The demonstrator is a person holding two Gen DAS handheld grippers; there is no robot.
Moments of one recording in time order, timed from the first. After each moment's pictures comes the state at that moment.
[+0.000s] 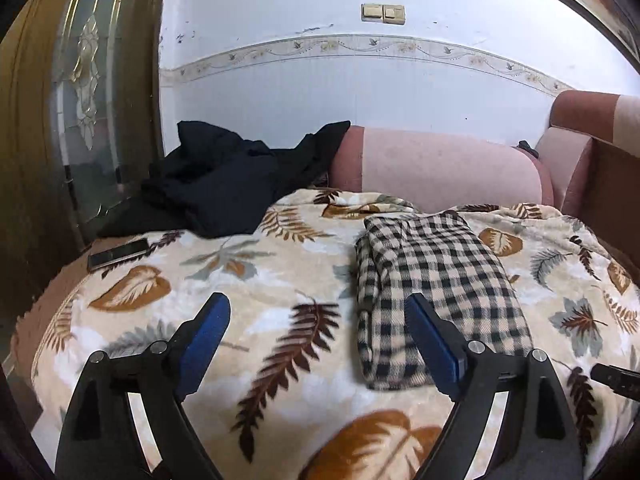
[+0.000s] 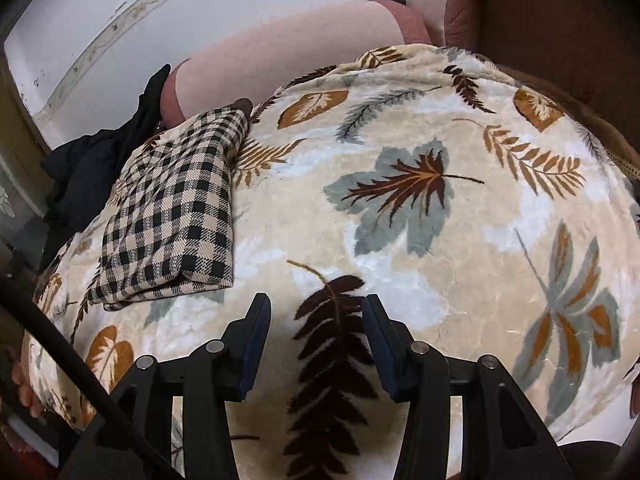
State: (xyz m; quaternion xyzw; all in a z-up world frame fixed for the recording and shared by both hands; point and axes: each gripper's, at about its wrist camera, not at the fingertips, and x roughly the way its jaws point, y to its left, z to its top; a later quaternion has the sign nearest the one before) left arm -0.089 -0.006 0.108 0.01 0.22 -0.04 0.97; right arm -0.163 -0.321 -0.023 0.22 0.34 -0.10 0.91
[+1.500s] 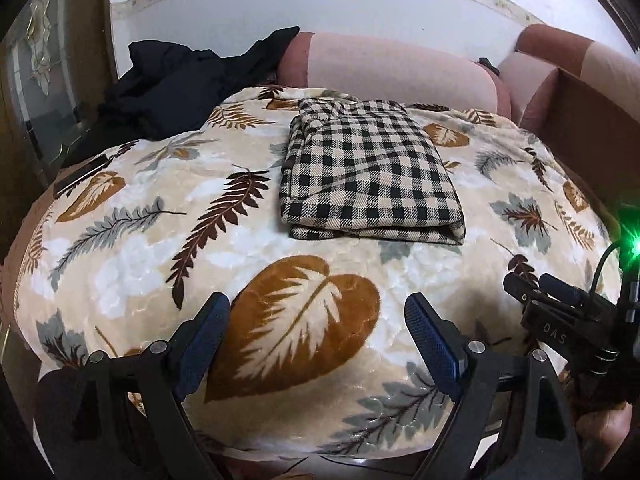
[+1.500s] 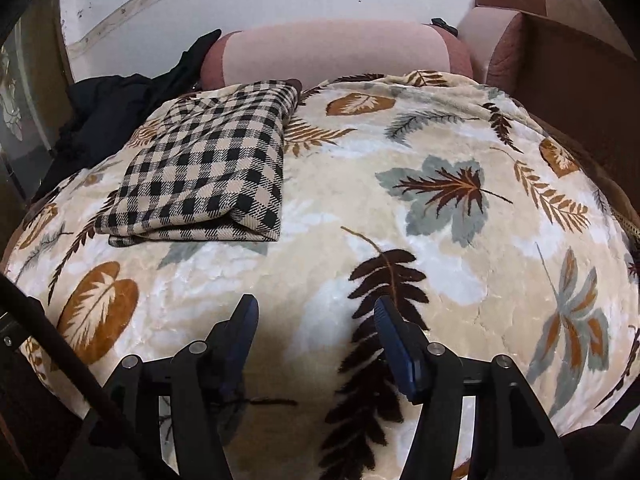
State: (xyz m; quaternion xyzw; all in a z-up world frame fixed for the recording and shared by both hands) left arm -0.152 -0.048 0.064 0.02 0.38 -0.10 0.92; right arm -0.166 -0.258 -0.028 0.11 0.35 -0.09 0.93
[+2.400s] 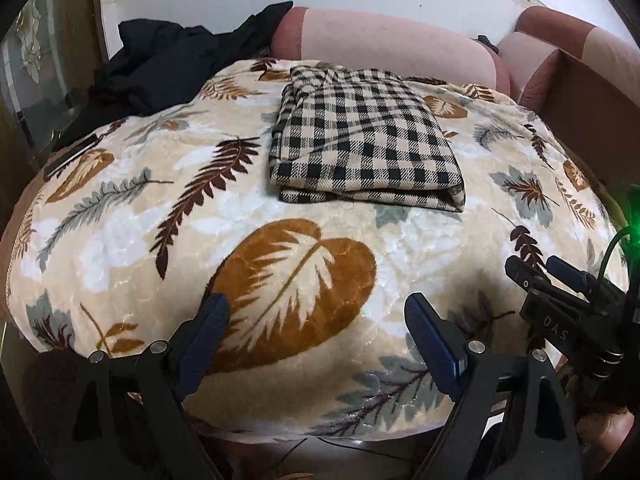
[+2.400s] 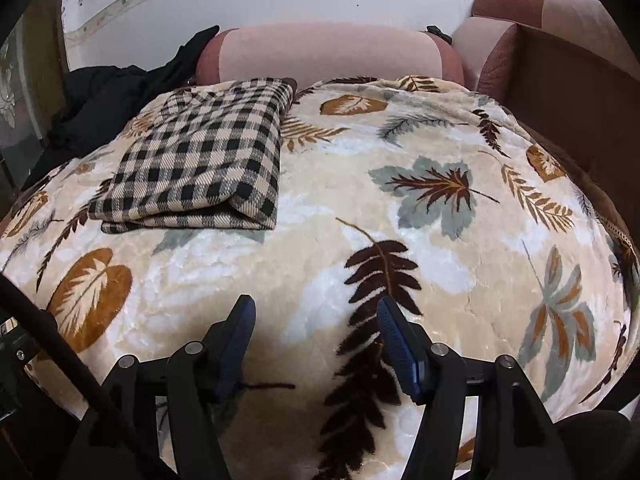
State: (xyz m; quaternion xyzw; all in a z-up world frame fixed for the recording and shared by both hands) left arm -0.152 -0.052 0.043 0.03 0.42 -0.11 0.90; right arm -0.174 -0.244 -0.033 0.08 0.36 -0.11 0.92
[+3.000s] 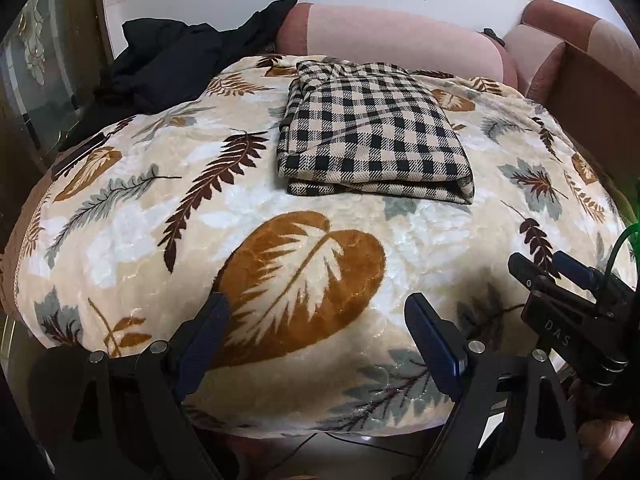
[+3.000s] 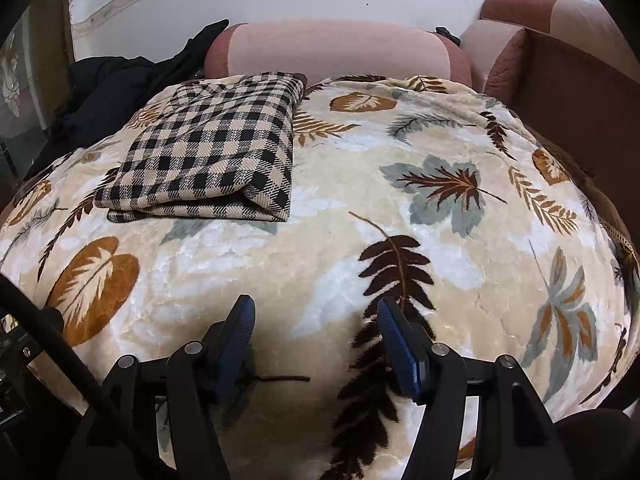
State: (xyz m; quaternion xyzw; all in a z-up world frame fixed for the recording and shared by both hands) left arm -0.155 -0.052 0.040 0.05 0.43 -0.09 0.90; right arm -0.174 -0.233 -0.034 0.06 0.36 -0.11 0.93
